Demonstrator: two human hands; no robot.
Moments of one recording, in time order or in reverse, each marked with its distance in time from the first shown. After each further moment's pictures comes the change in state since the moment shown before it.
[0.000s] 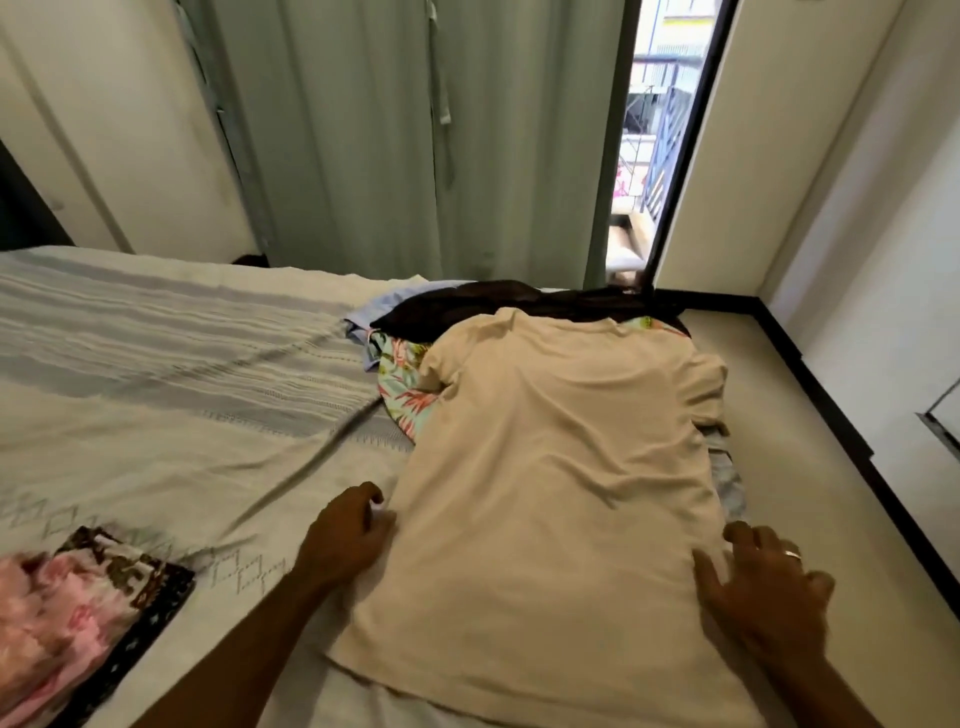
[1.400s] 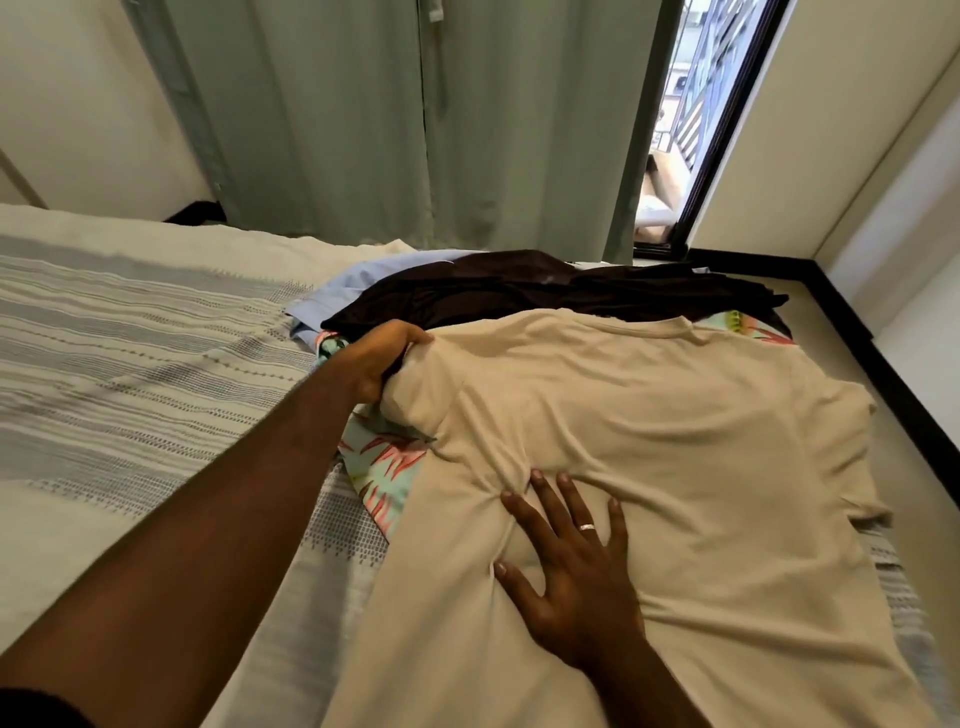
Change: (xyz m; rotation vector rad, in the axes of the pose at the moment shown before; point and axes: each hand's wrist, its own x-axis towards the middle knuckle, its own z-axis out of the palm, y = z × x) left_hand 0.379 0.066 0.008 -0.716 -0.414 -0.450; right_hand 0.125 -0.260 0.104 0.319 -0.091 -0.576
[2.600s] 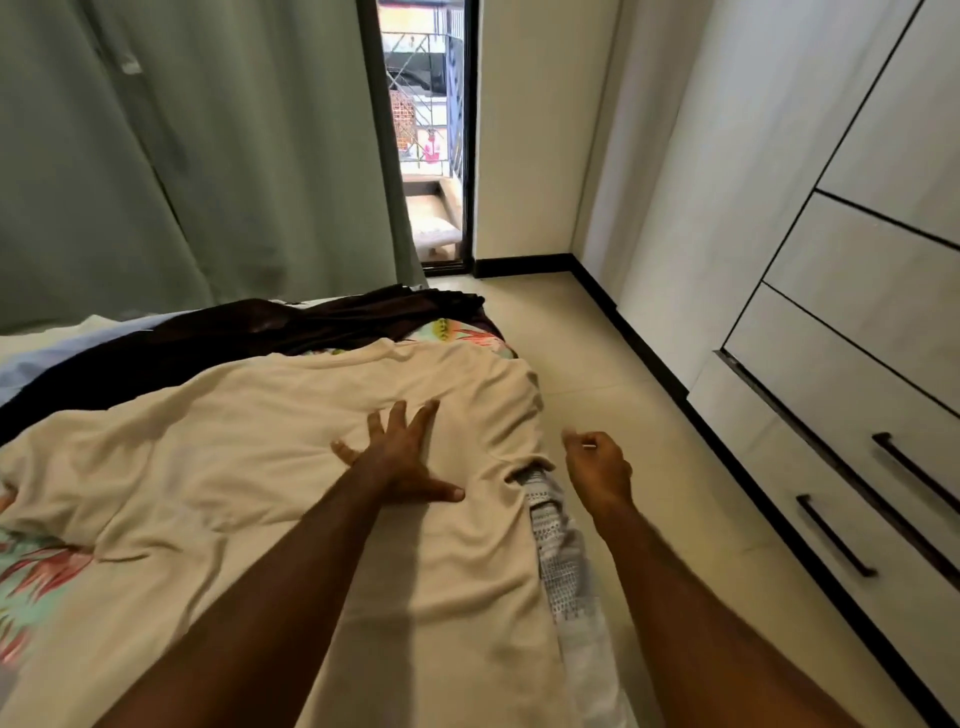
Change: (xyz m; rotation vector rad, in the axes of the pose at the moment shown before) left_hand -0.032 -0.007 0.359 1.239 -0.160 0.466; right_hand -0.035 0.301 -0.144 0.742 0.379 1.123
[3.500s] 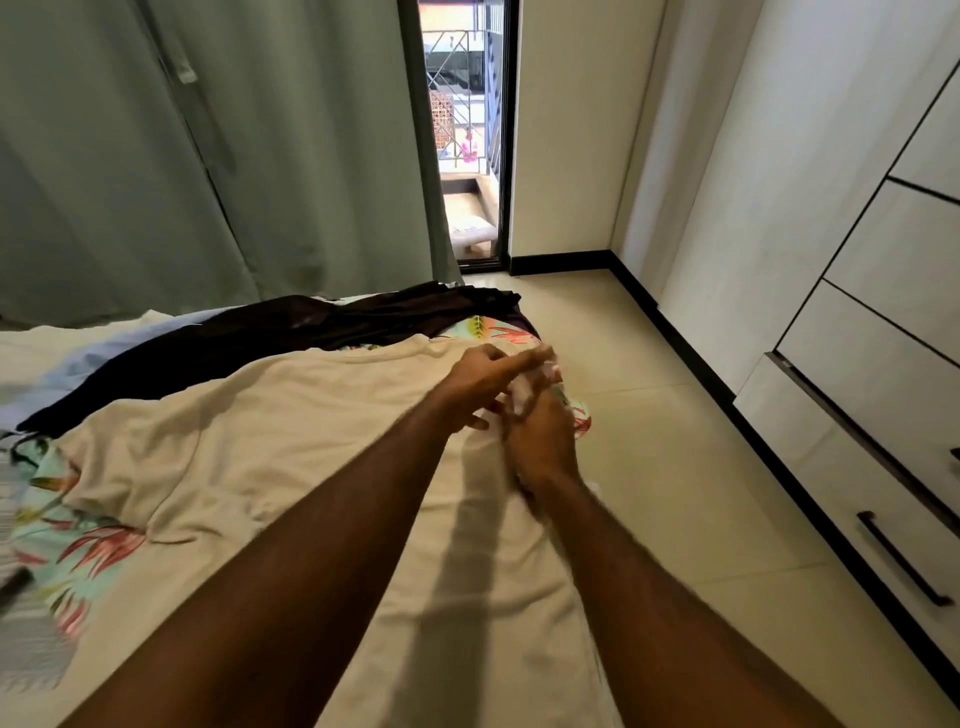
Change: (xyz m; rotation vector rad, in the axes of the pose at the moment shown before) left_hand 0.006 0.083 -0.074 -0.939 0.014 -0.015; right_hand -0.043 -0.066 0.071 0.029 -0.136 -0.438
